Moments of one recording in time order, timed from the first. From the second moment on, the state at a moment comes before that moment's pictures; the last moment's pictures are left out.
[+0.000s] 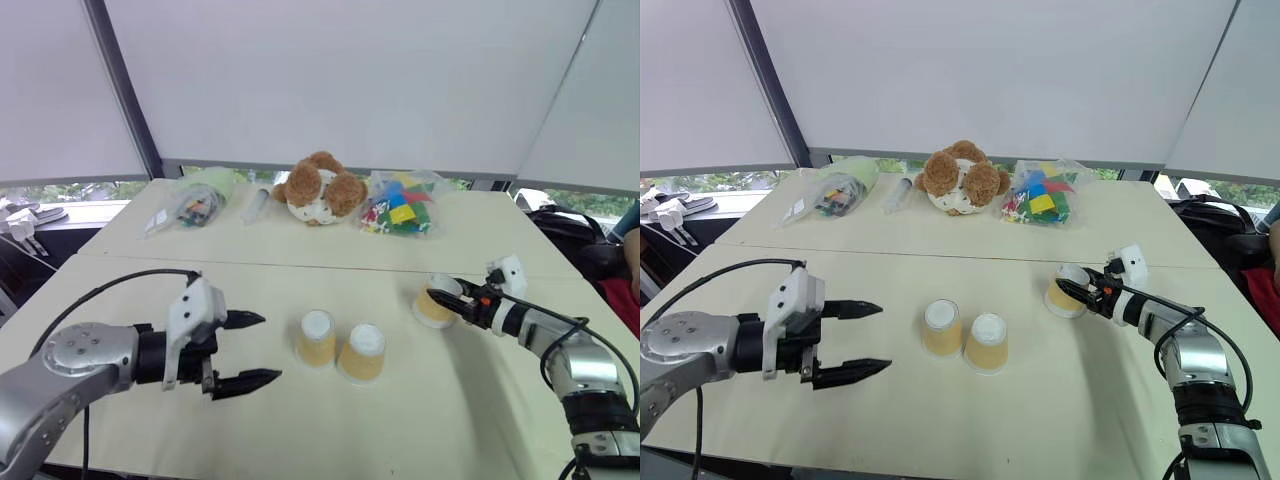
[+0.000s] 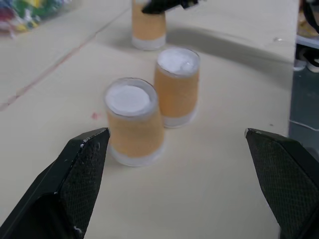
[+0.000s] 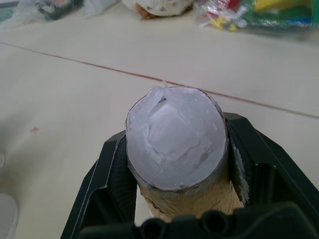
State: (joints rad) left arm -0.18 0.93 0.22 -0.66 -0.81 0.78 -0.84; right arm -0.51 -0.66 -0.16 0.29 0.40 0.36 0.88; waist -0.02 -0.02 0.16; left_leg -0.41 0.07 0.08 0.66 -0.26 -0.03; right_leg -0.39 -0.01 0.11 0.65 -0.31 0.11
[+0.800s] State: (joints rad) left arm -0.15 0.97 0.21 -0.63 -0.76 0.75 -0.87; right arm -0.71 -0.67 0.08 -0.21 0.66 0.84 1.05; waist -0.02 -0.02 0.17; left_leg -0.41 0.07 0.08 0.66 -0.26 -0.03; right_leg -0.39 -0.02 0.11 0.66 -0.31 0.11
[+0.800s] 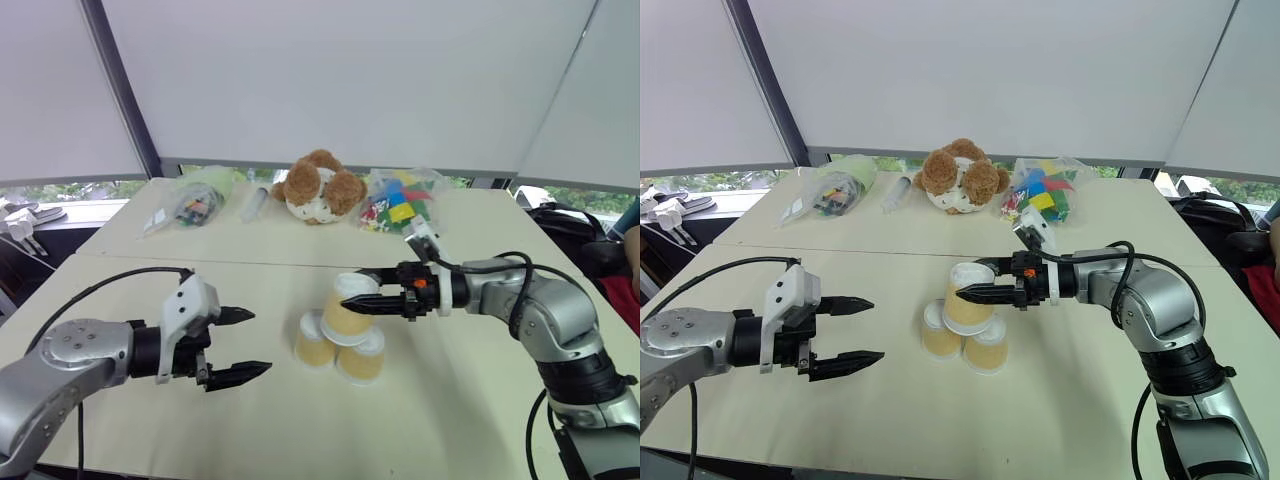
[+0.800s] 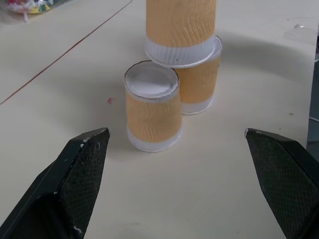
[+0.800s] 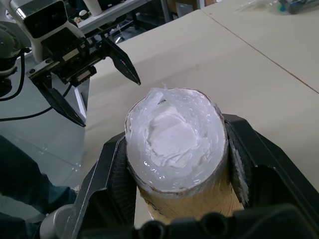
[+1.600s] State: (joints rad) left arm -0.16 0.93 0.21 -0.62 -0.74 0.75 -0.86; right arm -0.79 -0.64 0.02 -0.17 0.67 0.82 1.02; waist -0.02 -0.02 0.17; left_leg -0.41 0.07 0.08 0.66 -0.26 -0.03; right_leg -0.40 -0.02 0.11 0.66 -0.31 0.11
